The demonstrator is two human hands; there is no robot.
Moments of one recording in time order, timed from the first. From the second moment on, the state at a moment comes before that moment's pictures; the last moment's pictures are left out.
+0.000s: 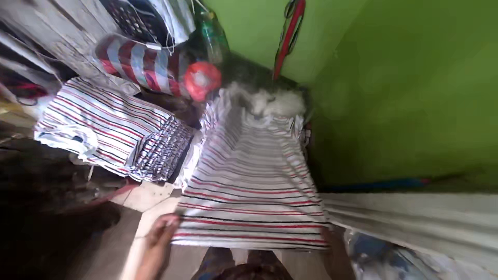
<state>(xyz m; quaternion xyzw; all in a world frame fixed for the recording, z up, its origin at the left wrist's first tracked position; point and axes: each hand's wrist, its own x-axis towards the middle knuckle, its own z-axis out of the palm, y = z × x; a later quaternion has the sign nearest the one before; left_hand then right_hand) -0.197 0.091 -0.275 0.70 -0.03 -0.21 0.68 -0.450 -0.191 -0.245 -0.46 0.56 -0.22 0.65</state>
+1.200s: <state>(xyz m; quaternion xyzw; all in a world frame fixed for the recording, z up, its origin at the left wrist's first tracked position) -0.017 -0.014 -0.337 0.84 -0.17 -0.31 0.40 -0.300 -0.053 -0.382 -0.85 0.11 0.19 0.47</state>
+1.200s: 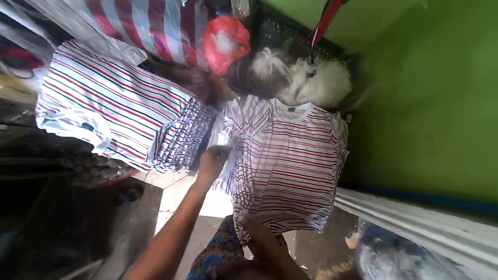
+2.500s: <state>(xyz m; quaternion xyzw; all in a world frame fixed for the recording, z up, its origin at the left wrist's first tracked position) 0.022 -0.031 -0.427 0.70 -0.06 -0.47 0.53 -0.237 -0.051 -0.442 -0.79 0.33 0.31 0.40</state>
